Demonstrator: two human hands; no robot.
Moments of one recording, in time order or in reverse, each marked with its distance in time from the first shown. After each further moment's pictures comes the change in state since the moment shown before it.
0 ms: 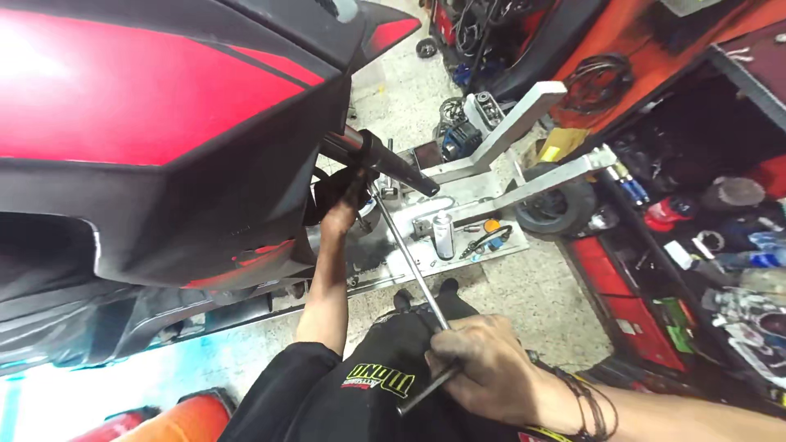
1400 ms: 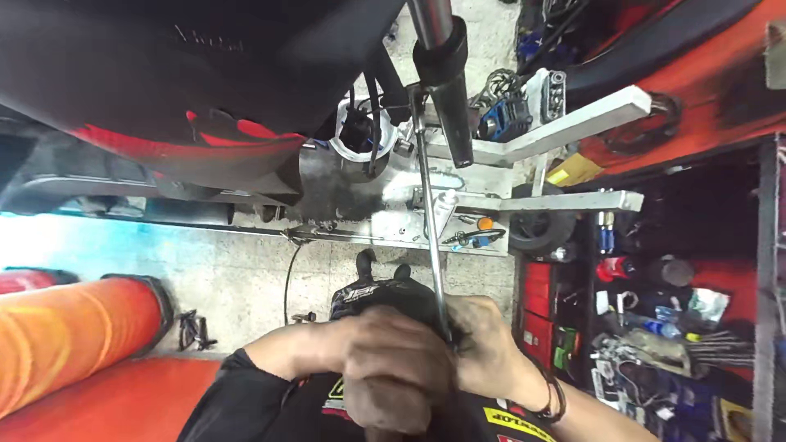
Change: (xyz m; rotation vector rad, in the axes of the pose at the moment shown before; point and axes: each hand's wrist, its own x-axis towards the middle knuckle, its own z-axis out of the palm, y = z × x) left_hand -0.201 0.116 0.031 -0.504 -0.239 0.590; right_hand 0.008 0.037 -0.010 0.233 -0.150 -0.027
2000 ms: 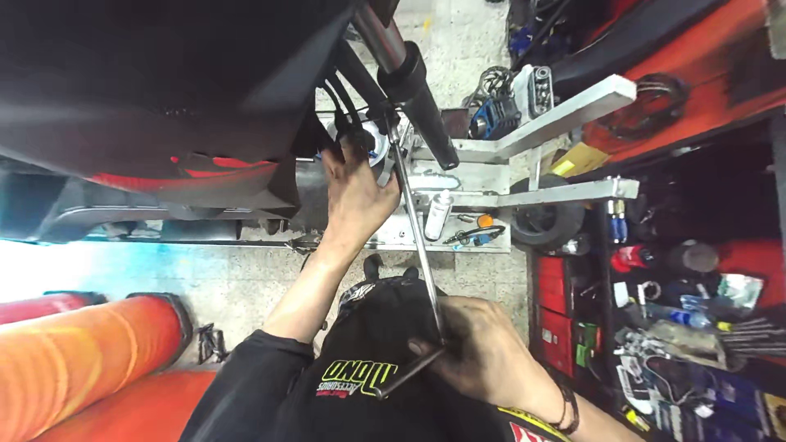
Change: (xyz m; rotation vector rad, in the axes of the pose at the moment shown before) left_hand 0.076 -0.115 -0.064 1.327 0.256 -0.992; right_hand -0.012 -0.016 -0.021 -0.241 -0.085 0.184
